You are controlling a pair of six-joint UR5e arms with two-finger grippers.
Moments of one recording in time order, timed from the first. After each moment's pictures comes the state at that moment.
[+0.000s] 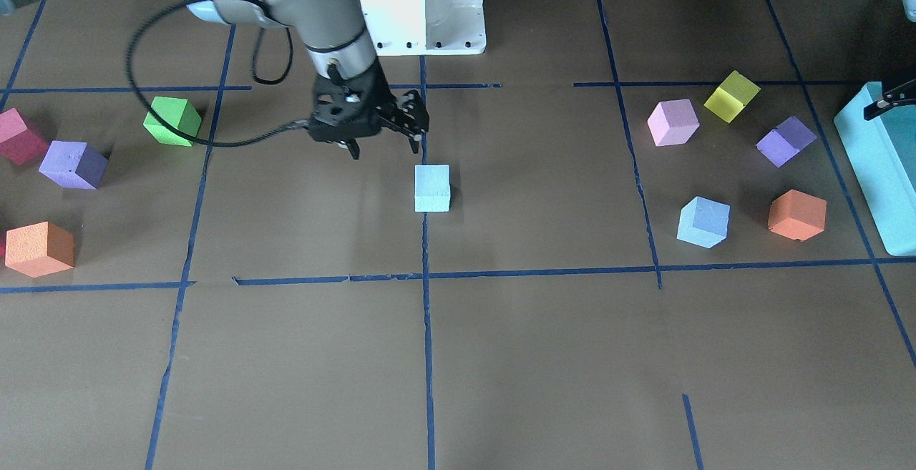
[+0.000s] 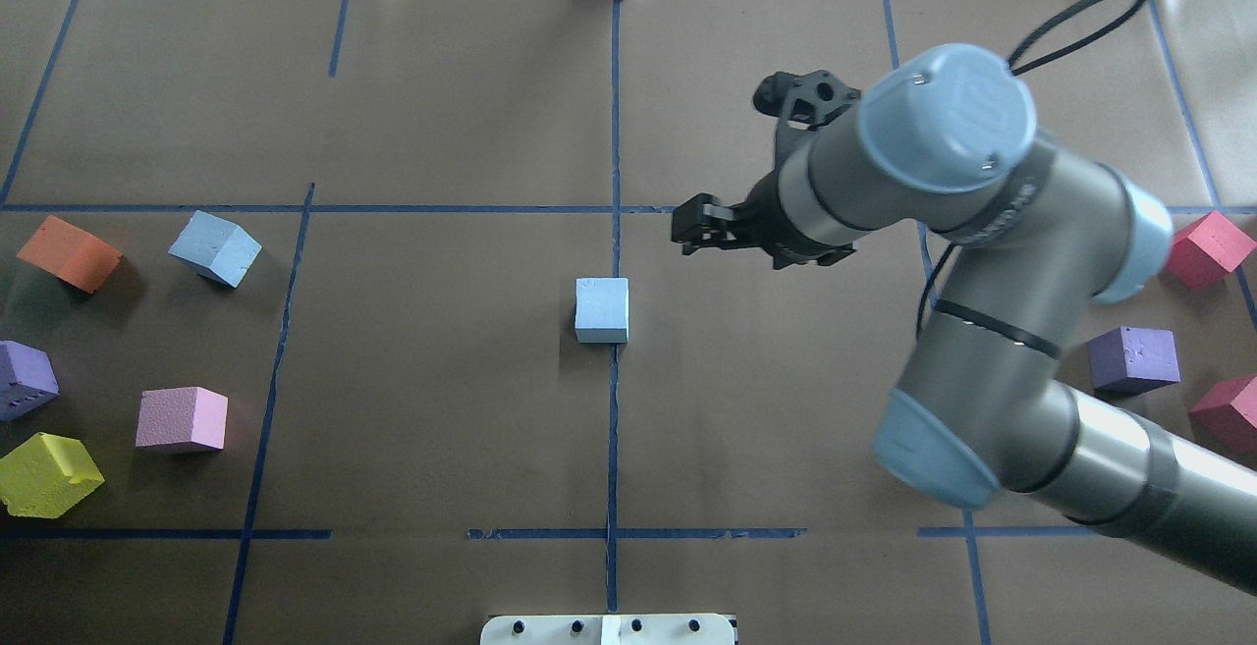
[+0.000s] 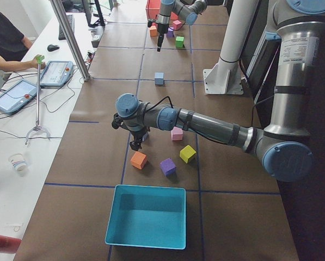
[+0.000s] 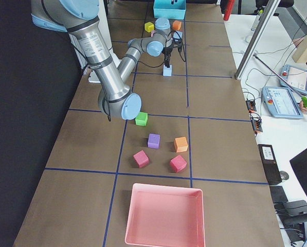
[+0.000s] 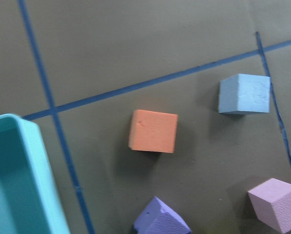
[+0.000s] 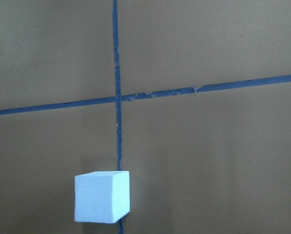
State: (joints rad) left arm -1.30 -1.61 -1.80 -1.57 -2.49 0.02; right arm 0.66 -1.09 2.00 -1.49 1.96 1.29
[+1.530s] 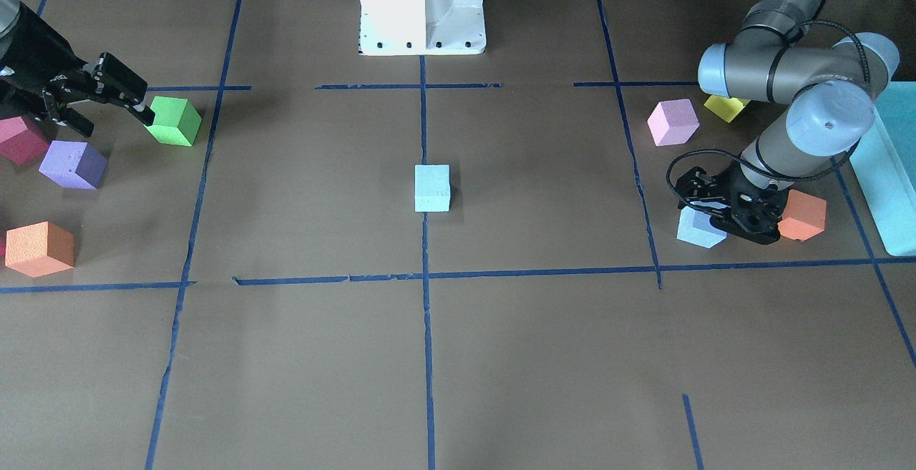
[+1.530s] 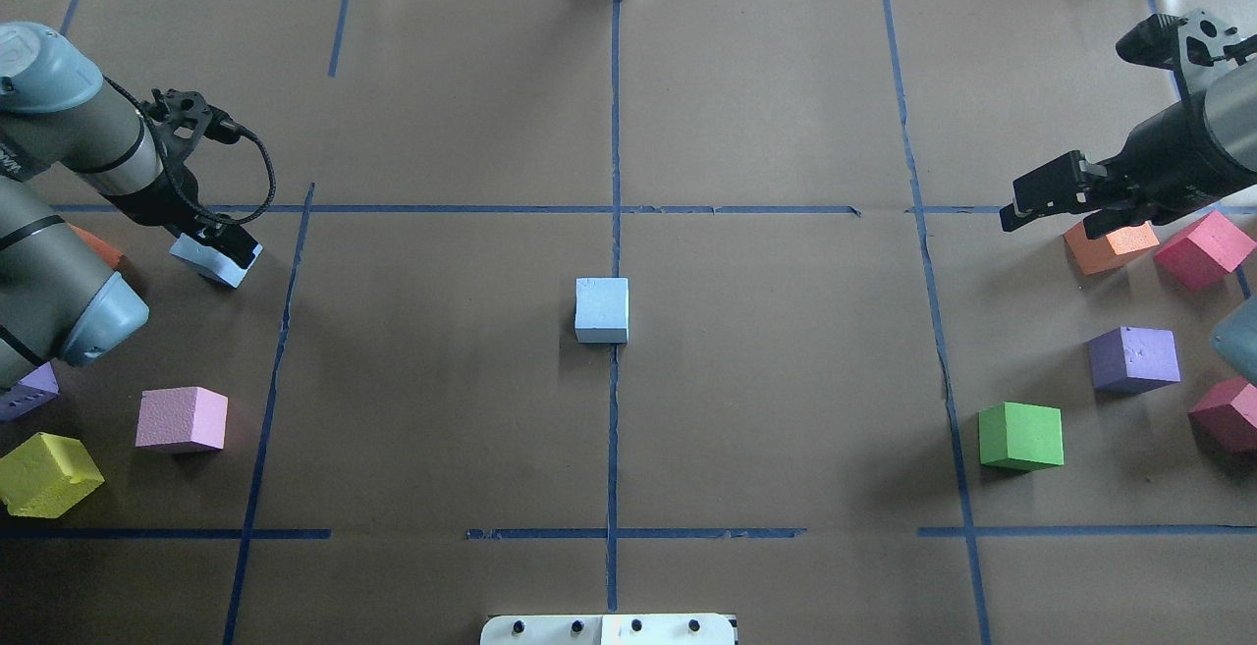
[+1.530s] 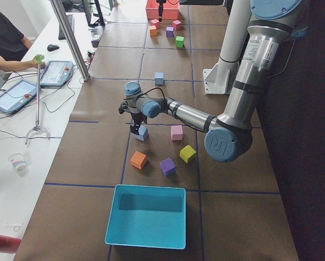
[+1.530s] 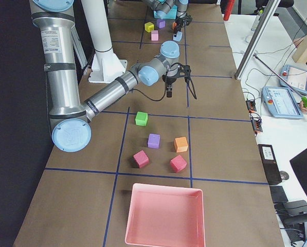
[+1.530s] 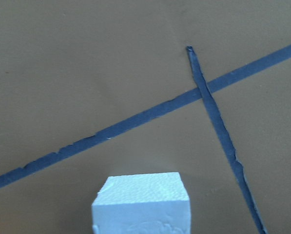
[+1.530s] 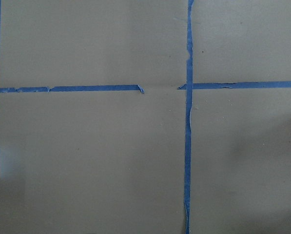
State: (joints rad) left arm -0.92 -1.86 -1.55 -1.78 -2.16 -0.37; right arm 1.04 -1.47 2.09 -1.48 2.33 0.85
